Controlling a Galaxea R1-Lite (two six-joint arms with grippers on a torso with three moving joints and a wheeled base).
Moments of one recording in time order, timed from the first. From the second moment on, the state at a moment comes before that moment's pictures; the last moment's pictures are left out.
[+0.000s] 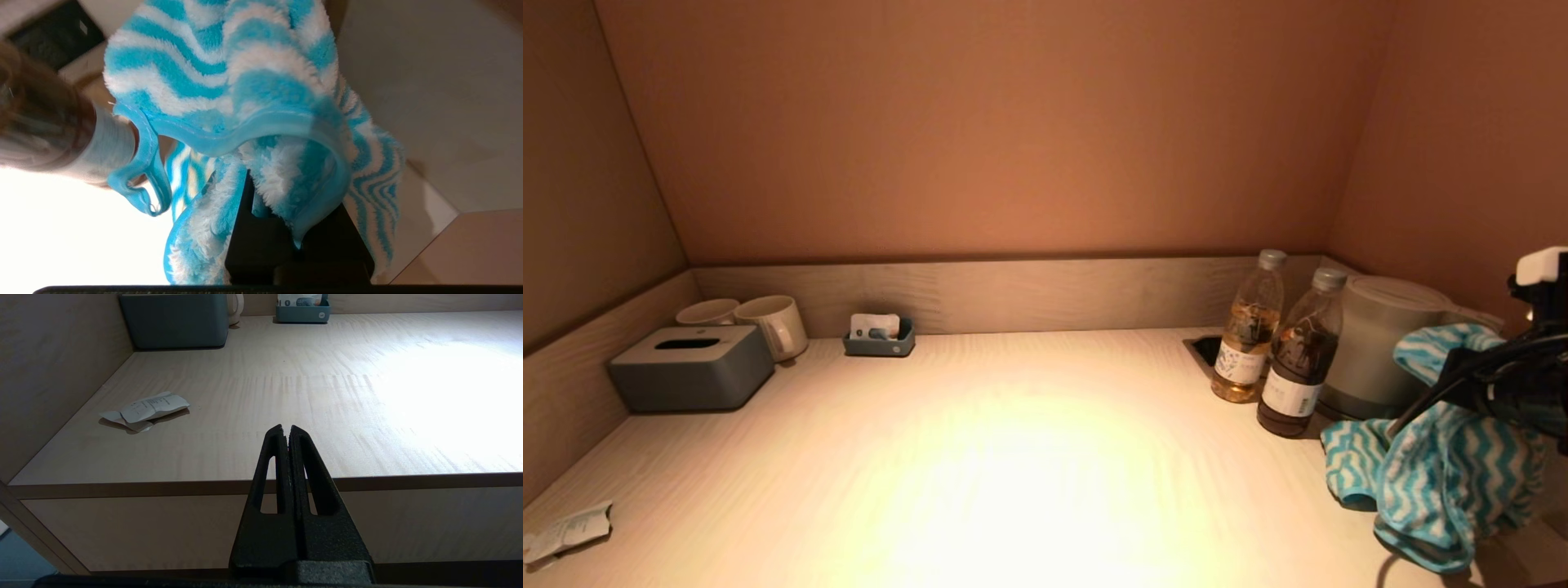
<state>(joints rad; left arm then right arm) 0.00 0.00 0.00 0.02 -0.01 -0.01 -0.25 1.52 -0.84 -0.08 -0.31 0.24</state>
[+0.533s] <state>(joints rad) 0.00 0.00 0.00 0.02 -0.01 -0.01 -0.33 1.59 -0.83 -0.09 -0.24 0.22</state>
